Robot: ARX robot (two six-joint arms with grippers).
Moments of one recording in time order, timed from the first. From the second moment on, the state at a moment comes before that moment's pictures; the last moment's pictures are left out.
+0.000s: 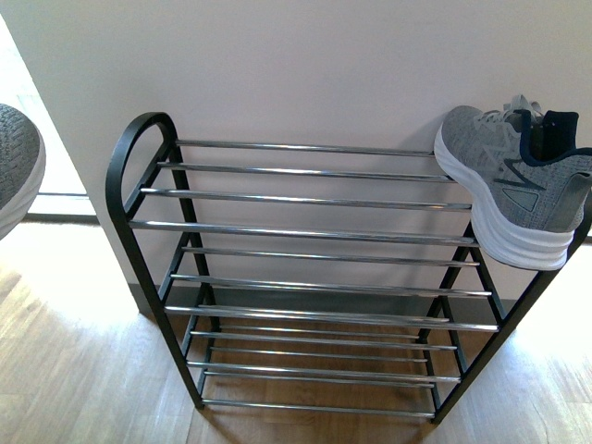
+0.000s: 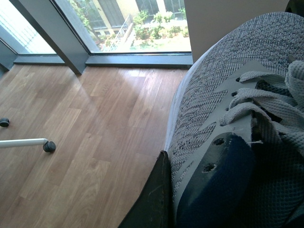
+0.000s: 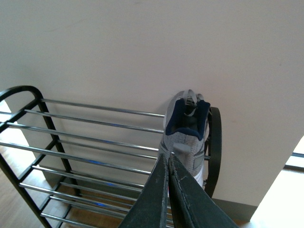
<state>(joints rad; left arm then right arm) -0.16 0.88 0.33 0.11 -0.47 0.06 0.00 0.67 0.09 0.58 0.00 -0.01</state>
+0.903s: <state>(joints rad) -0.16 0.88 0.33 0.11 -0.47 0.06 0.00 0.28 0.02 0.28 0.00 -0.01</state>
